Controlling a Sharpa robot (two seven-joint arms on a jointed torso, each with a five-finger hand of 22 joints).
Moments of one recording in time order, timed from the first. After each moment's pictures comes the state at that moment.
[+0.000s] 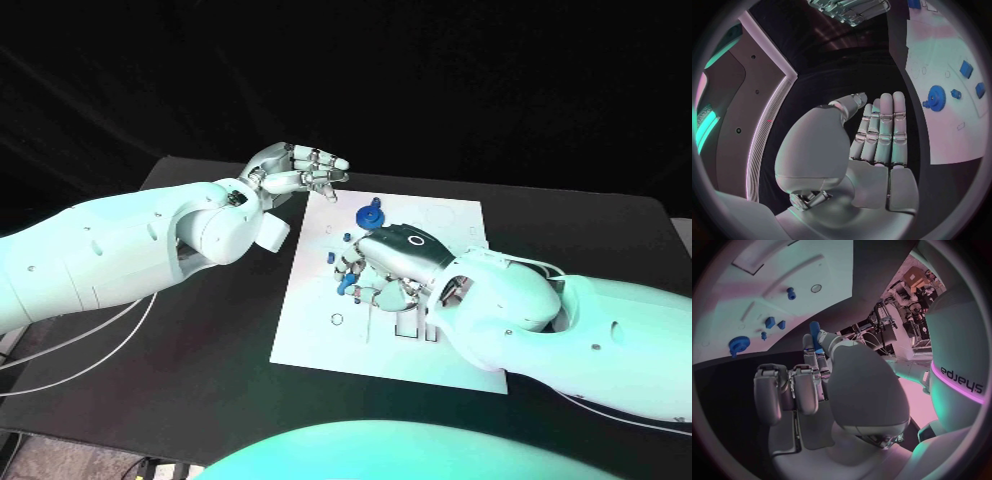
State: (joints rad) left arm 1.20 -0.85 -0.02 1.47 -0.20 -0.16 0.31; left_hand 1.38 -0.18 0.53 -0.02 0.24 0.91 0.21 0.25 0.27 1.08 0.14 0.25 0.09 0.97 0.06 0.94 0.35 0.18 0.87 0.16 0.83 0.51; right arm 1.17 -0.71 -0.13 1.85 -1.67 -0.35 -0.22; right_hand 1.51 -0.17 0.51 0.21 0.10 1.07 0.14 0.18 0.36 1.27 0.08 0.06 0.12 1.47 -0.01 1.44 1.31 0.04 1.47 0.09 1.47 1.31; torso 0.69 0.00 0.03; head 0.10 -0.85
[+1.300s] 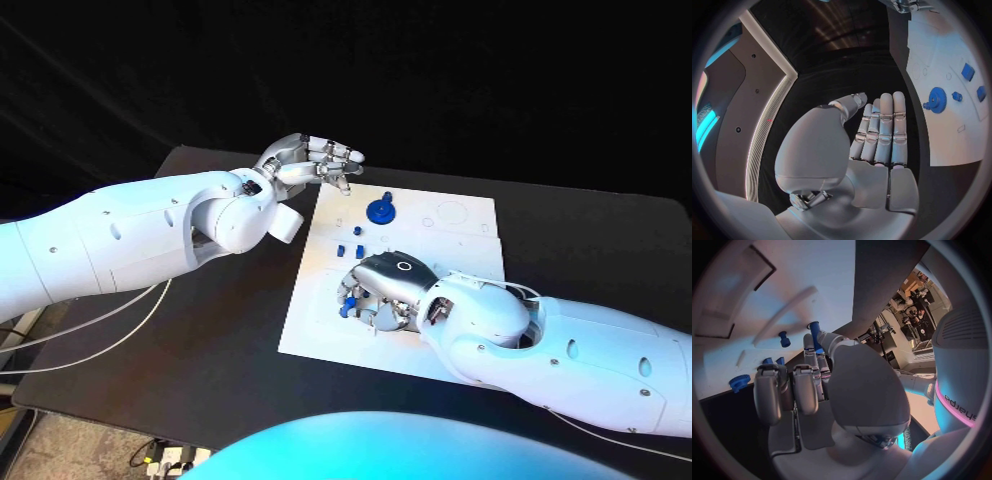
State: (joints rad) left arm 1.20 -0.85 -0.02 1.47 -0.19 -0.16 0.31; left_hand 1.38 -0.18 0.53 -0.02 0.24 0.91 0.21 0.25 0.27 1.08 0.14 0.25 0.09 0.97 0.06 0.94 0.35 0.18 0.87 0.16 0.83 0.52; right arm 1.07 -0.61 -0.15 1.73 -1.71 -0.29 -0.20; right_hand 1.50 -0.18 0.52 0.20 0.10 1.07 0.14 0.17 0.37 1.28 0.08 0.06 0.11 1.47 -0.01 1.44 1.31 0.04 1.47 0.09 1.47 1.31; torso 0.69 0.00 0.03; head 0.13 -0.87
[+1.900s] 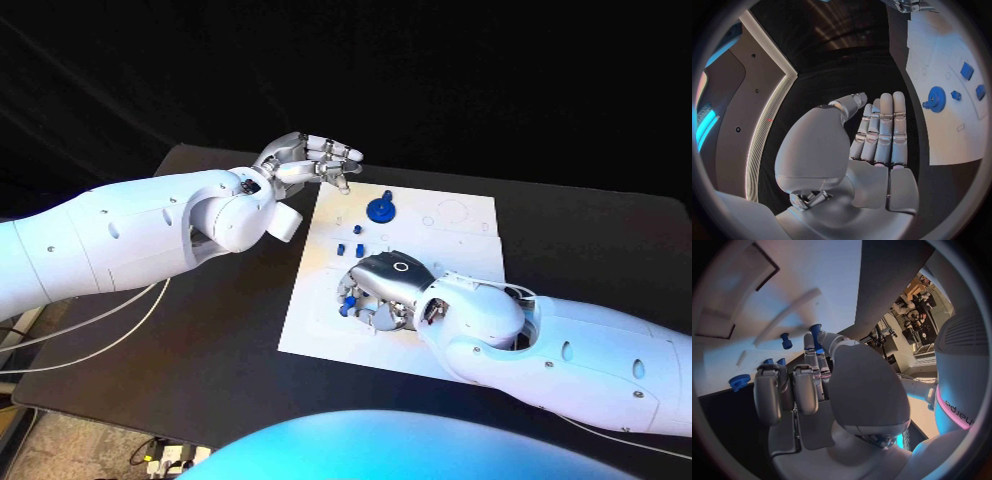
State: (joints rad) left arm 1.20 -0.85 -0.02 1.47 -0.19 -0.16 0.31; left_hand 1.38 -0.18 0.53 -0.02 0.24 0.91 0.21 0.25 0.27 1.08 0.14 0.25 0.09 0.97 0.06 0.94 0.35 0.18 0.87 0.16 0.83 0.52; right arm 1.07 -0.60 -0.15 1.72 -1.75 -0.28 -0.24; right_hand 1.49 -0.18 0.53 0.19 0.10 1.07 0.14 0.18 0.37 1.28 0.07 0.06 0.11 1.47 -0.01 1.44 1.31 0.04 1.47 0.09 1.47 1.31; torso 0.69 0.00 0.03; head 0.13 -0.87
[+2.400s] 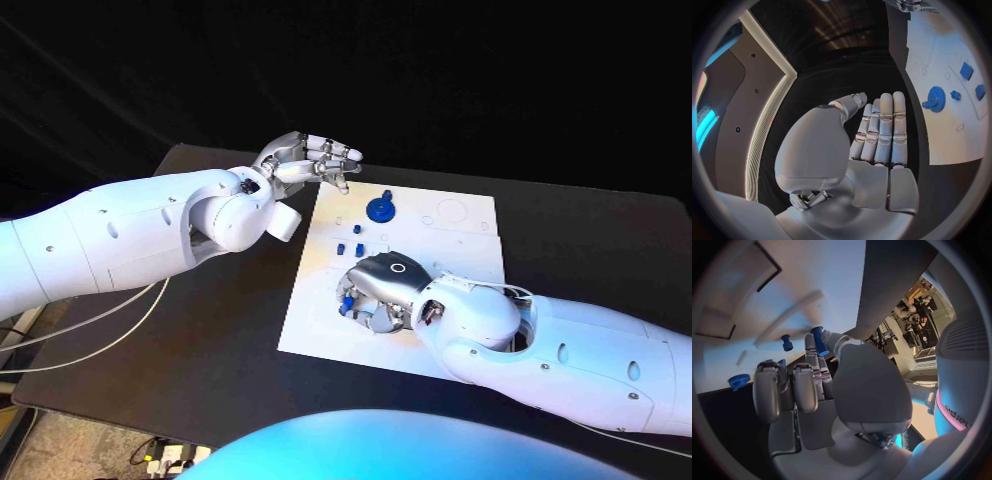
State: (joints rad) left arm 1.20 -0.86 -0.02 1.47 -0.19 -0.16 0.31; left_hand 1.37 -0.18 0.53 -0.02 0.24 0.91 0.21 0.25 0.27 1.08 0.14 0.25 0.09 0.97 0.06 0.94 0.35 0.18 0.87 0.16 0.83 0.52; right arm 1.07 -0.59 -0.15 1.71 -1.79 -0.26 -0.25; right_hand 1.39 -0.23 0.53 0.20 0.06 1.01 0.16 0.15 0.36 1.25 0.09 0.06 0.10 1.47 0.00 1.43 1.30 0.04 1.47 0.09 1.41 1.31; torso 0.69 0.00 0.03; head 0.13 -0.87
